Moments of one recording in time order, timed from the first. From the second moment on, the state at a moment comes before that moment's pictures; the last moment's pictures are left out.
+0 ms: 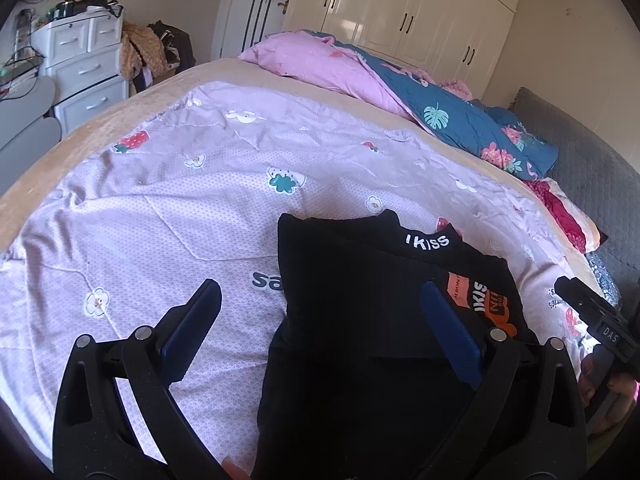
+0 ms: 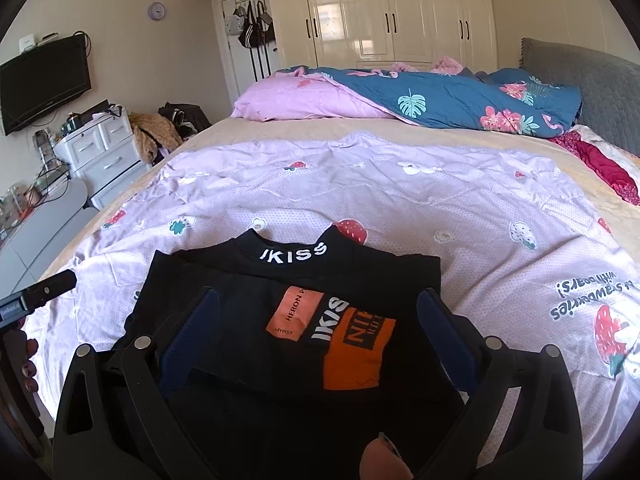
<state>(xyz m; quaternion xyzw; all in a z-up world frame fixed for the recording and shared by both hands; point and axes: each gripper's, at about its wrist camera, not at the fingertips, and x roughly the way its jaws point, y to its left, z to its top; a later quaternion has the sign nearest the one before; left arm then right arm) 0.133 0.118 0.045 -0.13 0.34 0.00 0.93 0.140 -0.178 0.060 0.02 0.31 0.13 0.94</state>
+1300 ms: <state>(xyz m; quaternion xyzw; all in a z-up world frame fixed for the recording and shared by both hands) 0.047 0.120 0.026 -0.13 0.39 -0.01 0.91 0.053 -0.220 0.047 0.04 0.34 0.14 0.93</state>
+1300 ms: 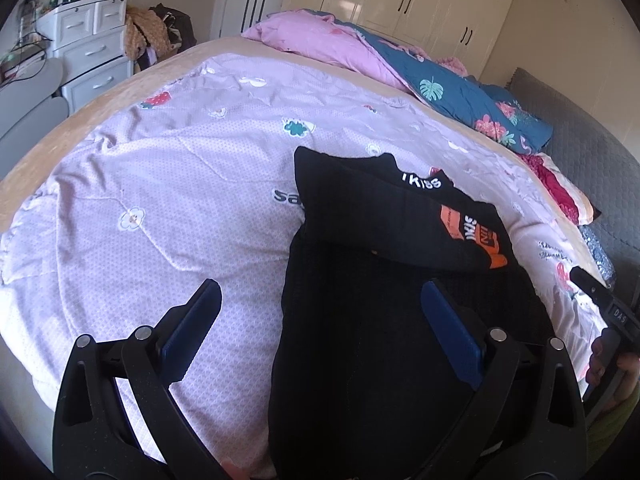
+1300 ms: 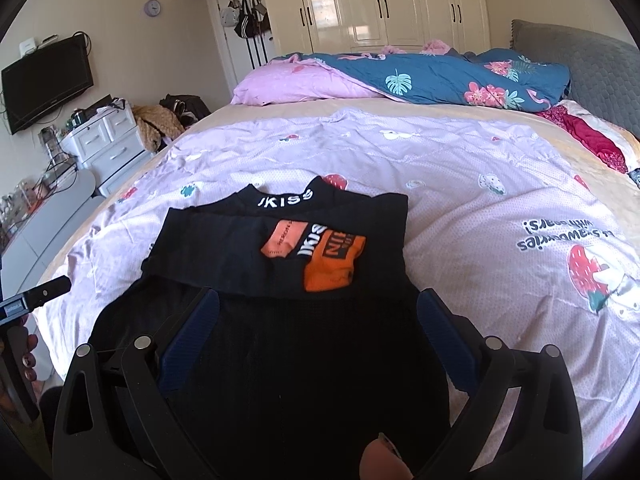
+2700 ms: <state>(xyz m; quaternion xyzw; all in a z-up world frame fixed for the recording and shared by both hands) -0.021 0.107 -0.039 -0.10 0.50 -0.05 0.86 -0.001 -0.239 0.016 0.01 0.39 0.13 0.91</state>
